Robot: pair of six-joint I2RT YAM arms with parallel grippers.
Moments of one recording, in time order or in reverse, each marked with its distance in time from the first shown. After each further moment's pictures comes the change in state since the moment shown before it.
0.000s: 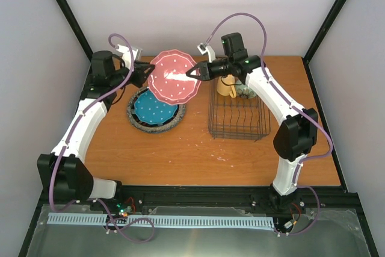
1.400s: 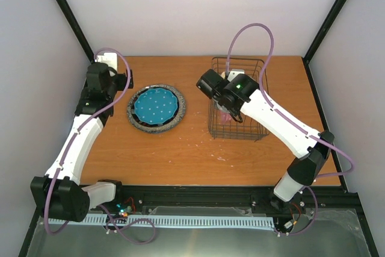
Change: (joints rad) left arm -0.001 -0.170 -0.133 -0.010 -0.795 -0.034; right arm 0.395 -0.235 -0.024 -0.840 1.514 0.695
